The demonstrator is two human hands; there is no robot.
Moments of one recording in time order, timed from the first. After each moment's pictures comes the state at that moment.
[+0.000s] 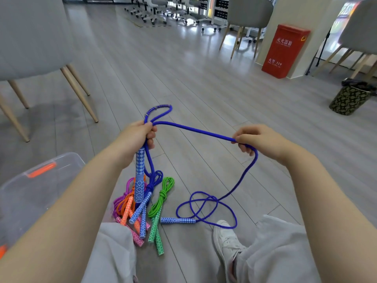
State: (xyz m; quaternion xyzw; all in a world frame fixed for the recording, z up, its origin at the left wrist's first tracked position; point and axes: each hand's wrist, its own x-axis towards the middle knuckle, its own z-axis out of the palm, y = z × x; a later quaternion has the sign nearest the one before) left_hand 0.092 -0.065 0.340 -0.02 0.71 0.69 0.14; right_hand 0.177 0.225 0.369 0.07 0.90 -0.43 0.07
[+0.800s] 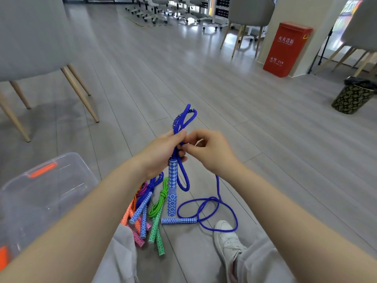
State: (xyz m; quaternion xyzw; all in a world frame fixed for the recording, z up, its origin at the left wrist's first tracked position) left_hand 0.122 -0.020 0.326 0.09 0.65 0.71 0.26; right_hand 0.168 0.113 0.340 0.00 0.86 -0.51 -0.06
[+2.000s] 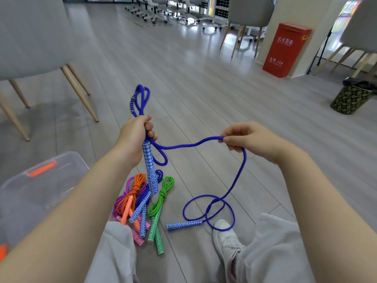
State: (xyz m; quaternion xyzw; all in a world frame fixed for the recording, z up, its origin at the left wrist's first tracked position) left_hand 0.089 -0.052 0.335 -0.07 0.59 0.80 0.06; right_hand 0.176 0.208 0.374 0.01 0.89 -0.45 0.09
